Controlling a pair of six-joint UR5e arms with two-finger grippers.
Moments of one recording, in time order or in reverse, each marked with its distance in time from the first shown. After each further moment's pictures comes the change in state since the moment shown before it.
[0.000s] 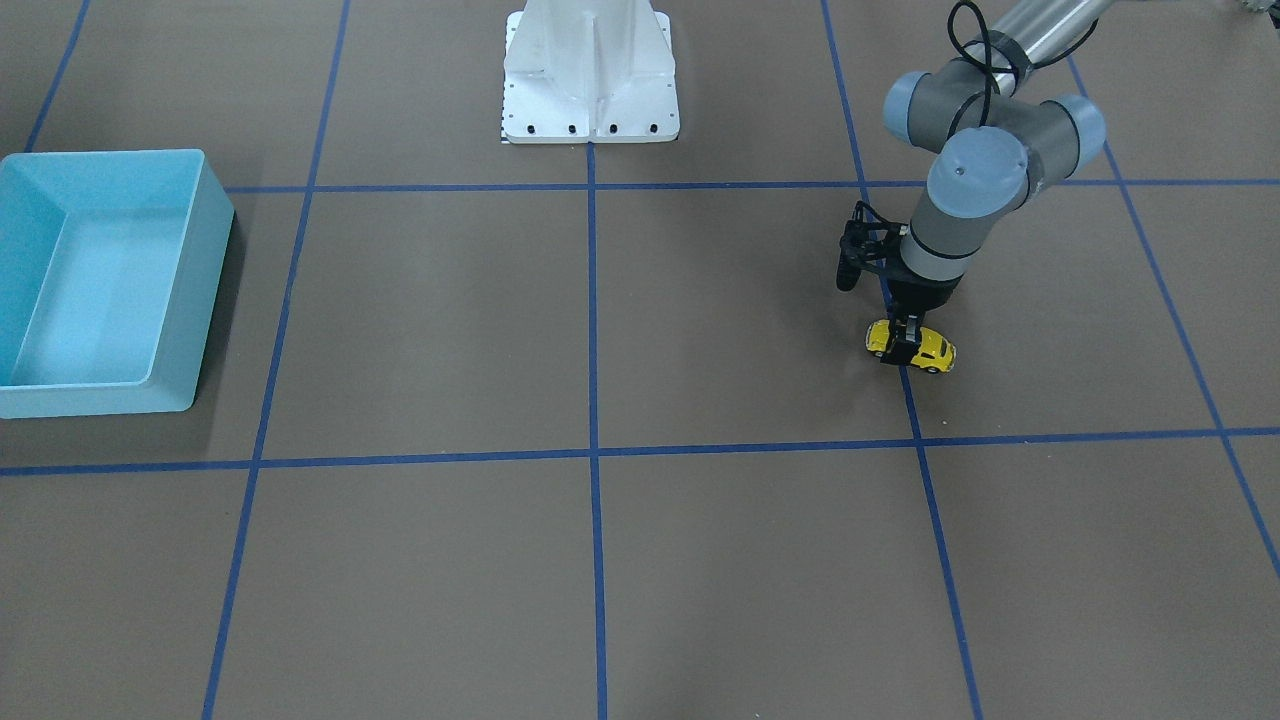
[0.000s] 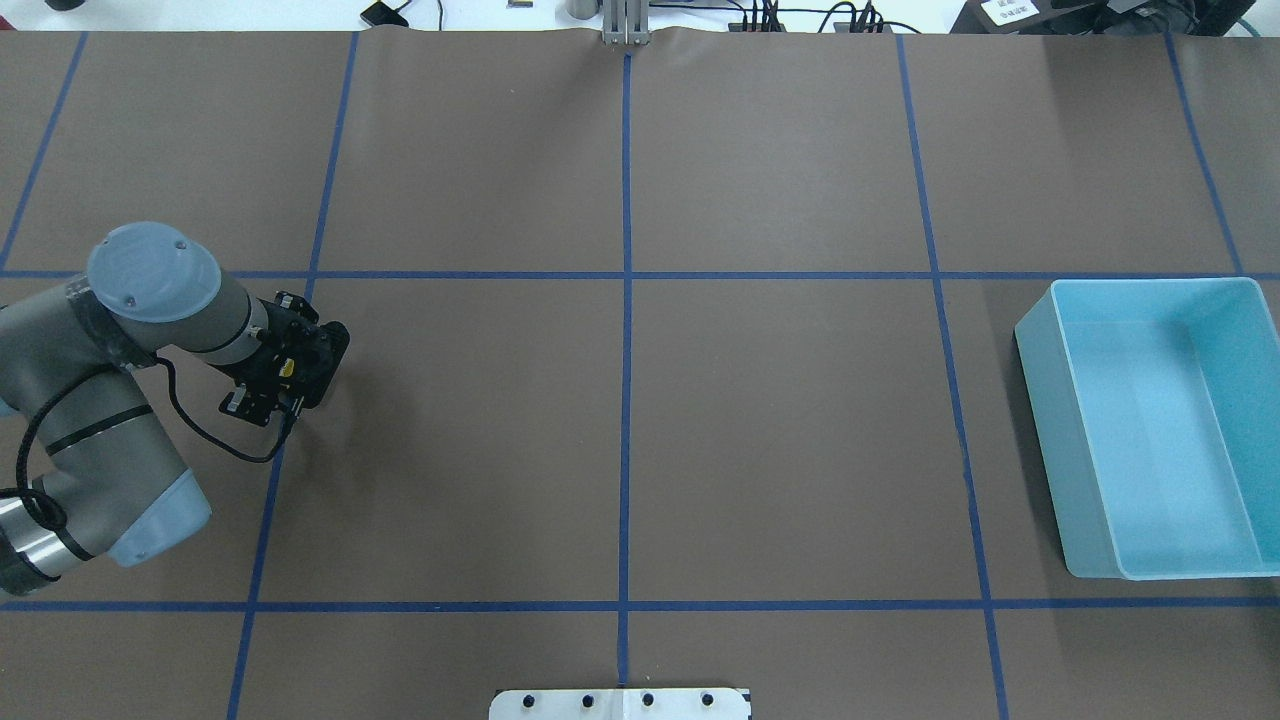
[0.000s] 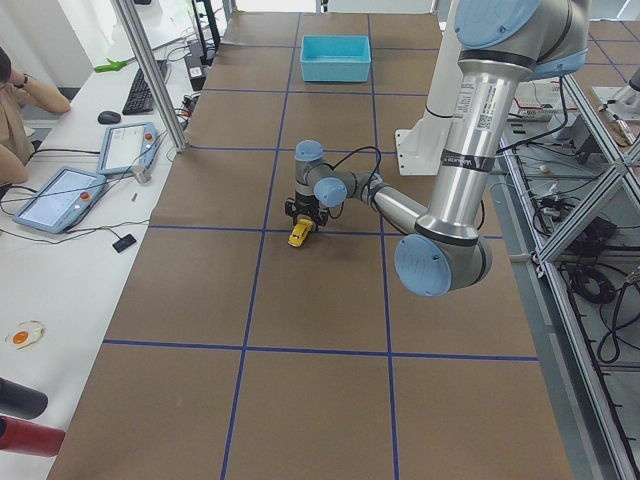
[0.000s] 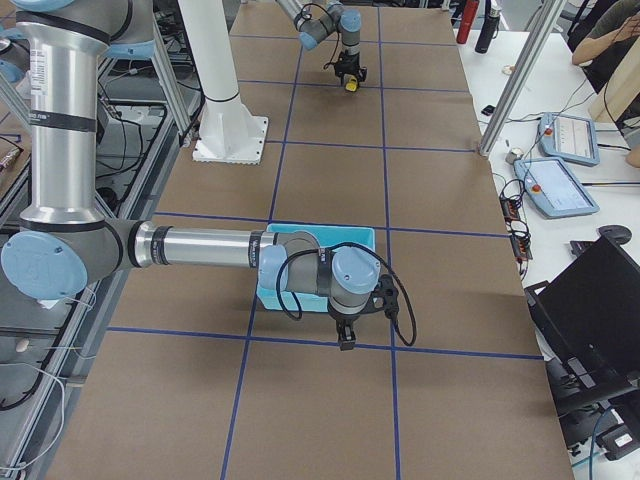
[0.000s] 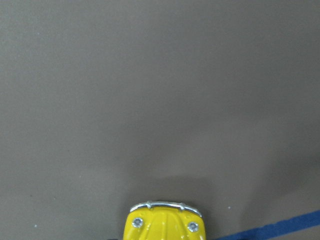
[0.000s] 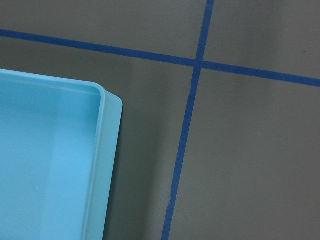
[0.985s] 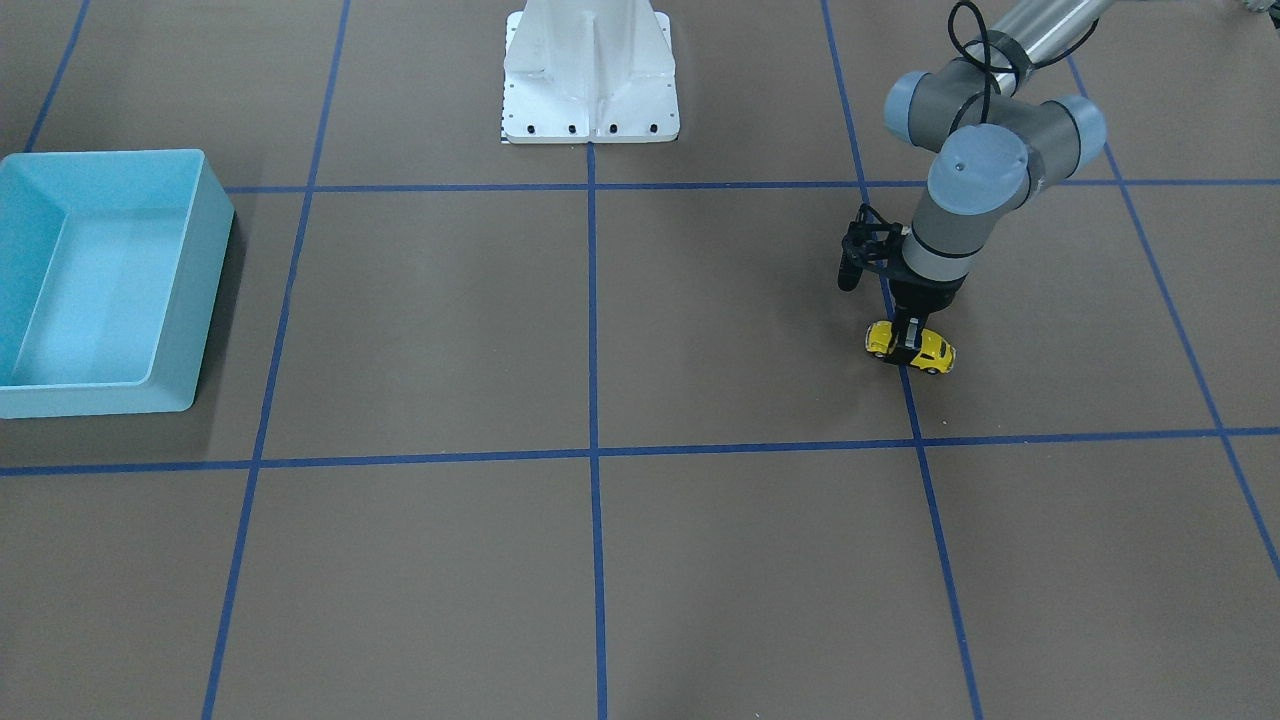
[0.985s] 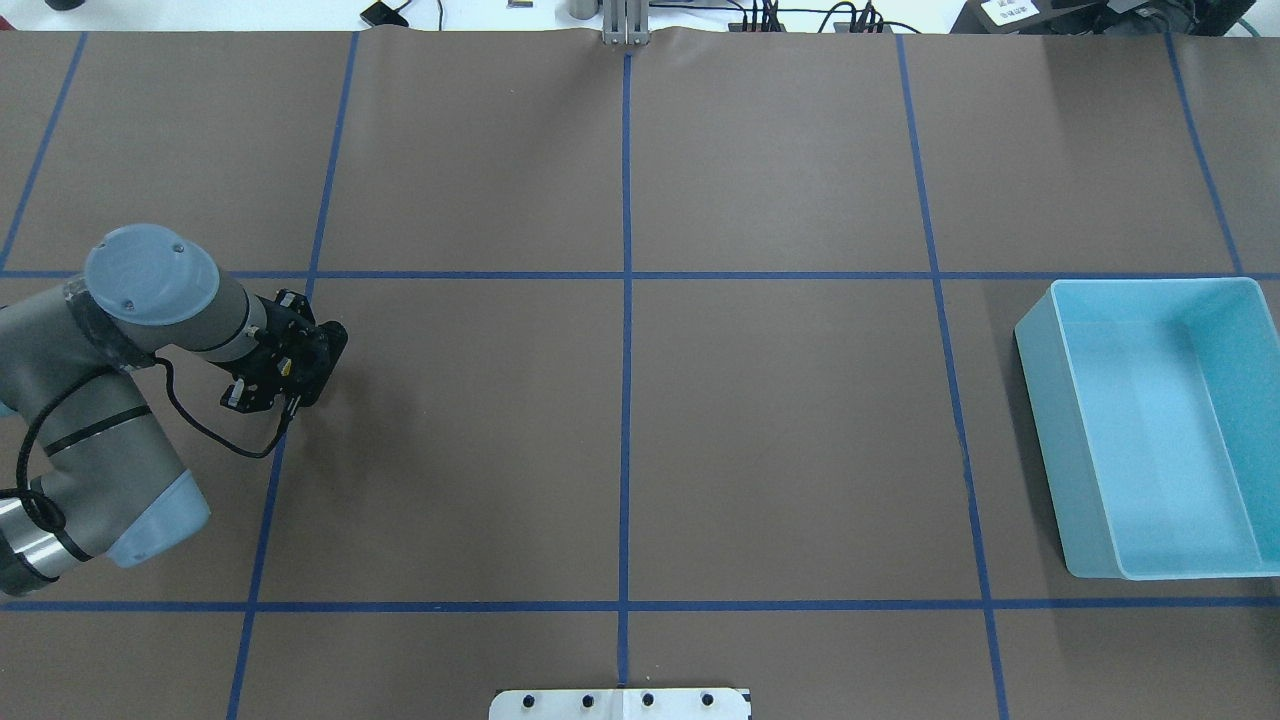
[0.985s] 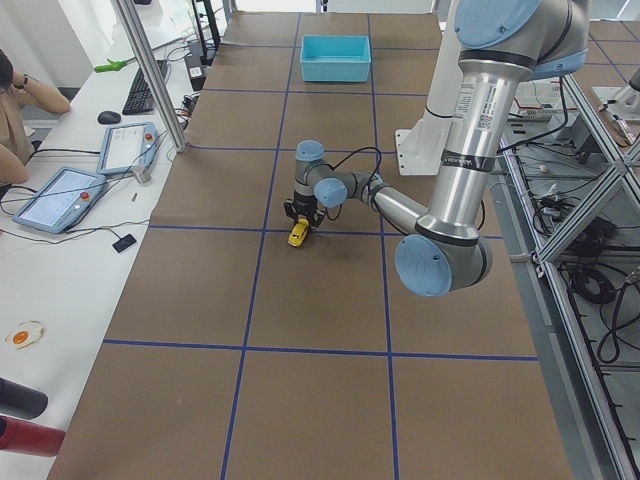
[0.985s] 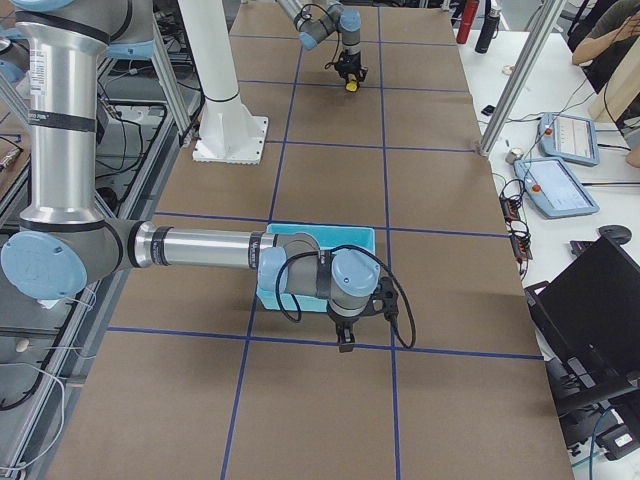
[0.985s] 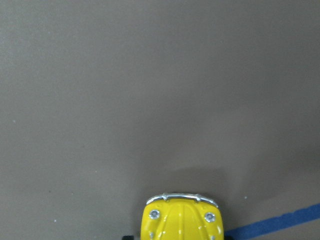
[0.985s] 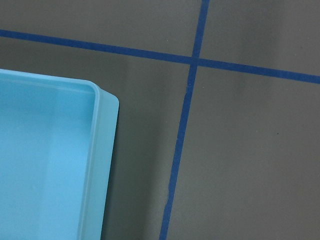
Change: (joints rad) left arm 0.000 0.005 -0.004 -0.013 0.033 0.033; right arm 0.002 0.005 -0.004 0.000 0.000 0.000
